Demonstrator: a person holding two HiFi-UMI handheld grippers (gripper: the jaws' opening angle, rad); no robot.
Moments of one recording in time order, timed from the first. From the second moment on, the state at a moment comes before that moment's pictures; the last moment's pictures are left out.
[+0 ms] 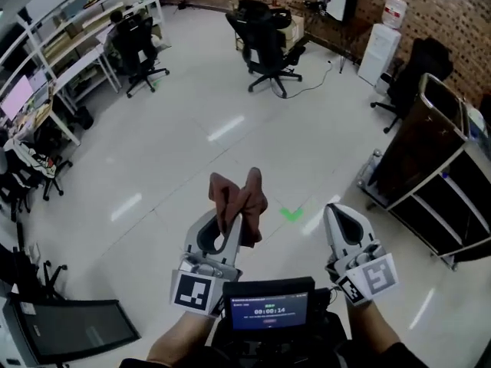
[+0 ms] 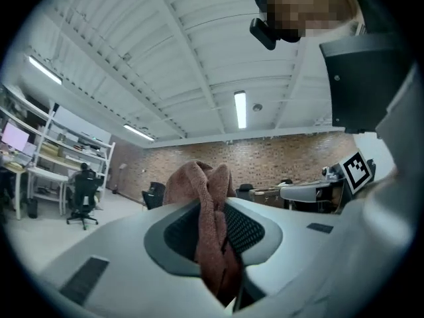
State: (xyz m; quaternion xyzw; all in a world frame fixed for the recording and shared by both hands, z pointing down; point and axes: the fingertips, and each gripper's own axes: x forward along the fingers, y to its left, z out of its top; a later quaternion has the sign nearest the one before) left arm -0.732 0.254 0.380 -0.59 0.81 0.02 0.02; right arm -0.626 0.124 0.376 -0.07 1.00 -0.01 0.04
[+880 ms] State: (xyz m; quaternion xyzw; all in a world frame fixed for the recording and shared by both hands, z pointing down) left arm -0.356 -0.355 0.341 -0.84 0.53 0.07 -0.01; right arm -0.162 -0.362 0.363 -0.48 0.88 0.01 0.03
